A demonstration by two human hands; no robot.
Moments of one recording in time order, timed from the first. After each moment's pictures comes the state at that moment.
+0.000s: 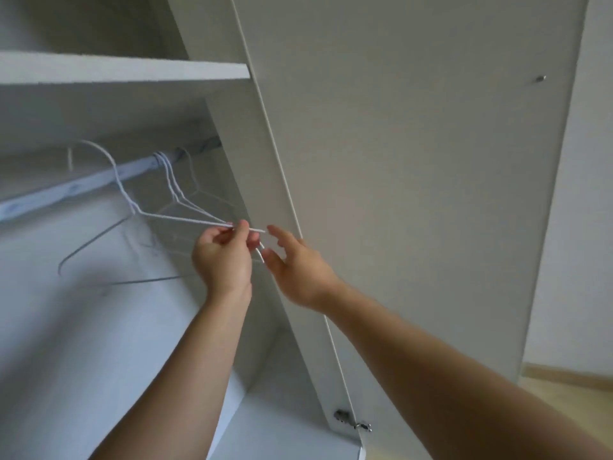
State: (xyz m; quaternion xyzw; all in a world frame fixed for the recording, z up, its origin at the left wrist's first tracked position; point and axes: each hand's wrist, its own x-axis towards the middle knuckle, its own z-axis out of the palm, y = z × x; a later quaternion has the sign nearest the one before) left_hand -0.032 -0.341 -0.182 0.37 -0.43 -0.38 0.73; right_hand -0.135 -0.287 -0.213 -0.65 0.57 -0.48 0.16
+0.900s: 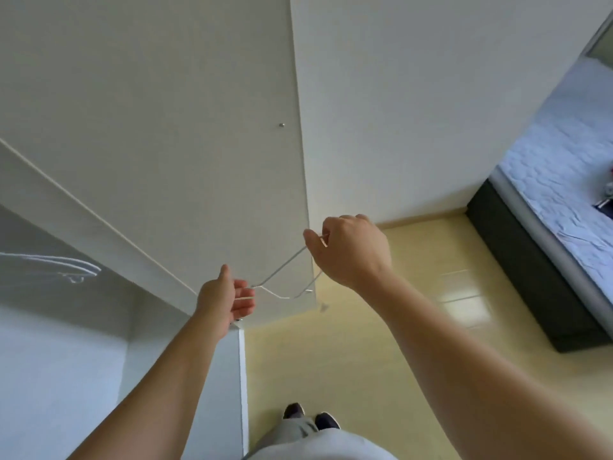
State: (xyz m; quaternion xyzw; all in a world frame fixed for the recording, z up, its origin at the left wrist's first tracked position) left_hand -0.169 -0.184 -0.167 0.60 -0.46 -0.65 0.10; right_hand -0.327 -0.018 -0.084 -0.38 0.90 -0.22 -0.01
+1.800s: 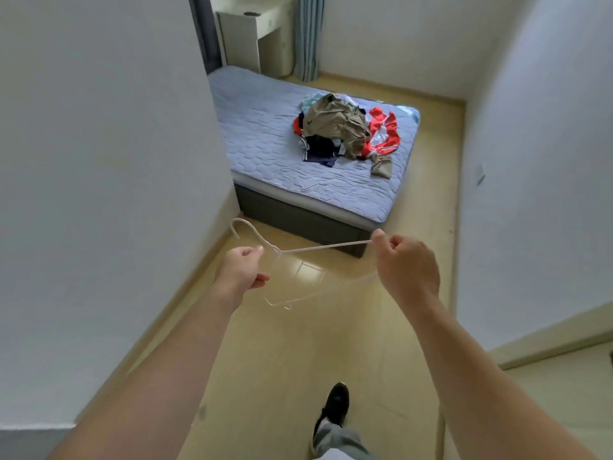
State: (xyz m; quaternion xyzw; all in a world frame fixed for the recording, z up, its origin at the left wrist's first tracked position) left_hand -0.522 0.100 -0.165 0.13 -0.77 -0.60 -0.18; right_hand -0.407 0.332 -0.106 0.34 0.87 -0.29 -0.20
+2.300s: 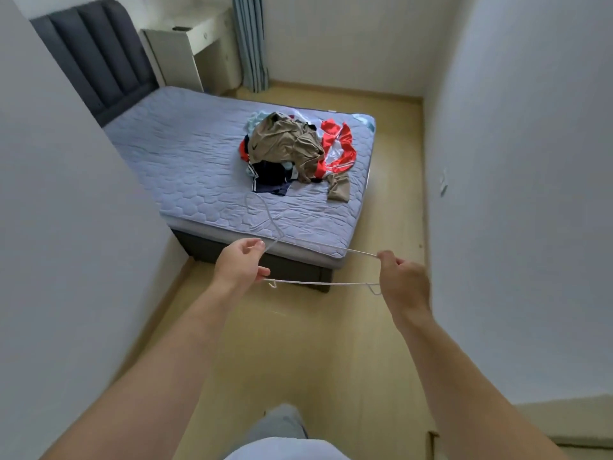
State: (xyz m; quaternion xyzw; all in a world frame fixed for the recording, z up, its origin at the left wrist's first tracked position) left_hand -0.722 0.379 -0.150 -0.01 -0.81 -0.56 -0.18; right_hand -0.560 0.597 -0.128 0.46 0.75 -0.44 -0.19
